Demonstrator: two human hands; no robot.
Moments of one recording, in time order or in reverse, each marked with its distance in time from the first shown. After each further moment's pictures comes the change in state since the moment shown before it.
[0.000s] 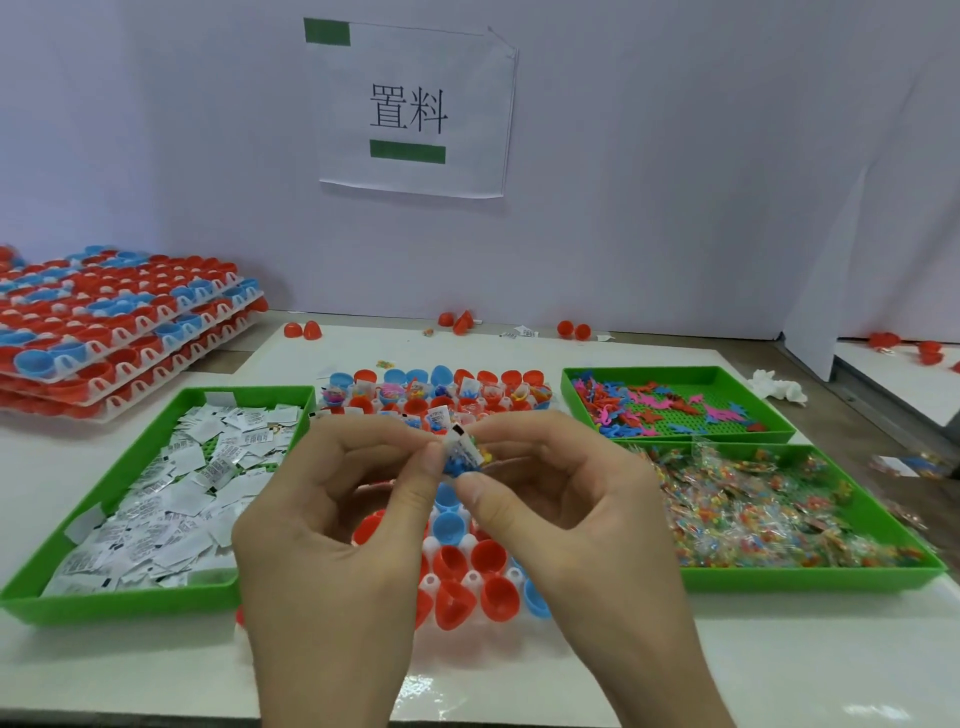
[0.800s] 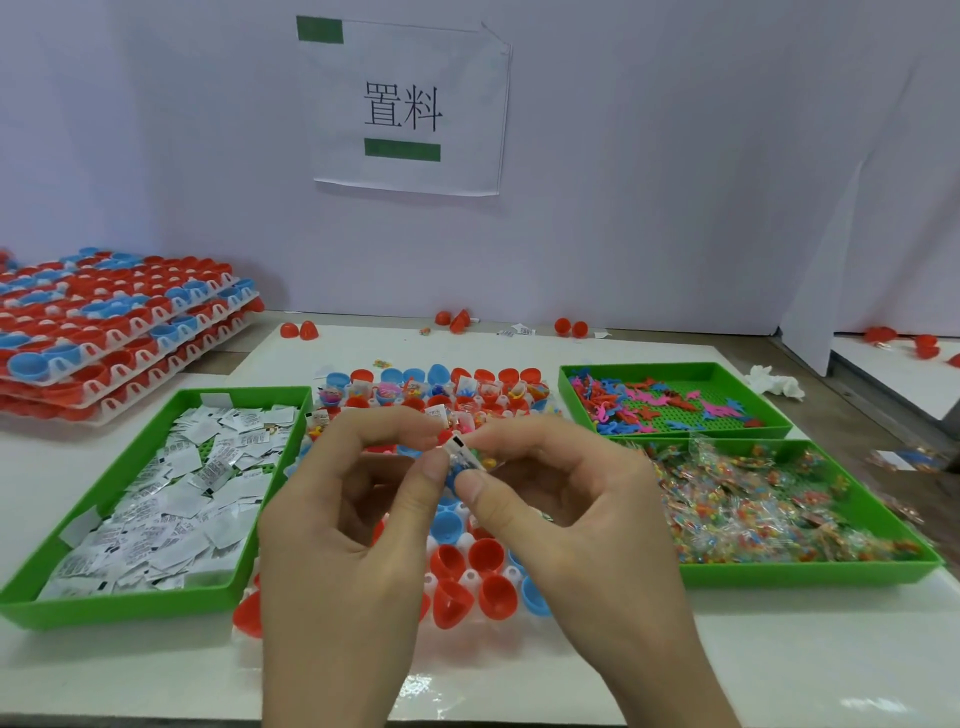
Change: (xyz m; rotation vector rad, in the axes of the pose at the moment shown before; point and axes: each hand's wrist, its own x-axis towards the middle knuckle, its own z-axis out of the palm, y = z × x) left_hand 0.001 0.007 0.003 -0.074 -0.098 -0.112; right_hand 0.002 0.003 -0.001 0.026 0.021 -0.036
